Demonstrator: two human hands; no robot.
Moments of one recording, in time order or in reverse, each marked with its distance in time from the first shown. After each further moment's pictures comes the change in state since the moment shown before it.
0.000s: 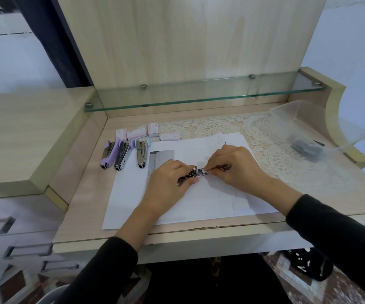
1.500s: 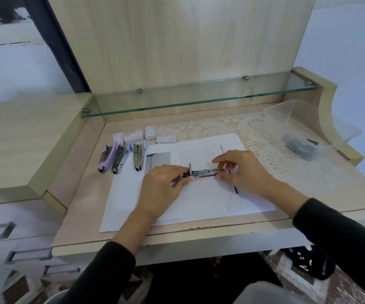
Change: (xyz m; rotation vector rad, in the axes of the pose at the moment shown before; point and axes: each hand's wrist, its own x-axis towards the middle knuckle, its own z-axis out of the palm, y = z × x) left_hand -0.005 0.005 -0.006 0.060 0.096 0.047; right_hand -0.019 0.011 -0.013 0.110 -0.077 0.348
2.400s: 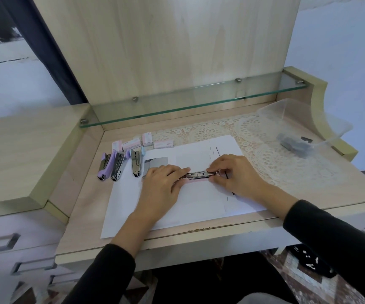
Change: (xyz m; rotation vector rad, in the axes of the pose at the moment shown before) left_hand 0.003 -0.004 -0.002 0.132 -0.189 0.010; right_hand -0.002 0.002 0.013 0.036 0.069 -0.044
